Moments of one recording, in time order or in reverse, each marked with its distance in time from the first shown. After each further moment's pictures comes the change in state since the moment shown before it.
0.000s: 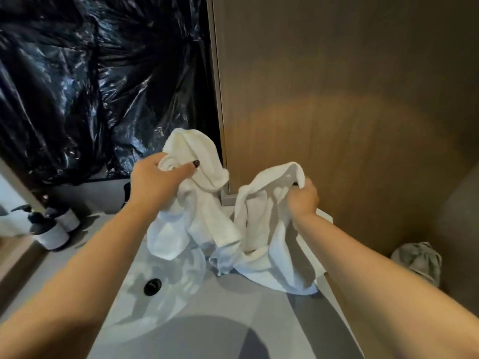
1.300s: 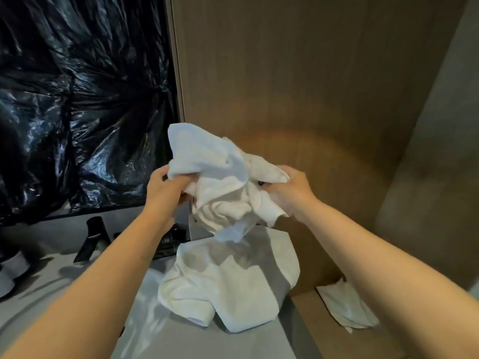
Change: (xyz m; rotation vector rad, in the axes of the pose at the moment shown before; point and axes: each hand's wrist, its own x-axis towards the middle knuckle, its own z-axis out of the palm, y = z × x) left_hand -0.020 0.059 0.042 -0.582 -0.298 -0.128; right_hand -0.040 -0.102 -0.108 0.049 -0.239 -0.256
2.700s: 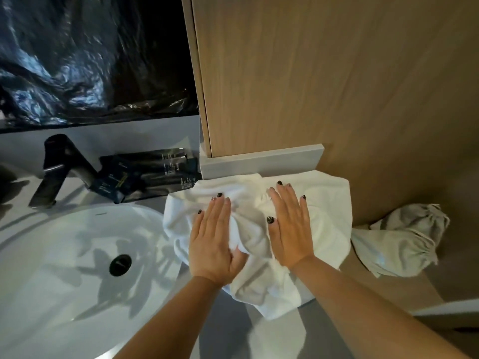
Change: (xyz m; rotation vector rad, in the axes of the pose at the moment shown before) left_hand -0.026 -0.288 -0.013 1.116 -0.186 0.361; right_hand -0.001 0.296 0.117 -0.824 -0.194 -0.337
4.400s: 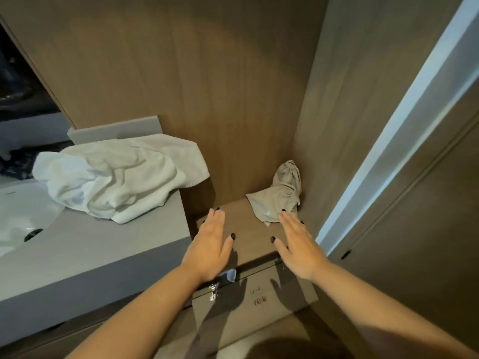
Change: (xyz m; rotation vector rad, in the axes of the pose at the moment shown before) left_hand -0.180 0.354 0.074 -0.112 -0.424 0.087; right_hand -0.357 0.205 -0.287 0.011 -0.350 0.303
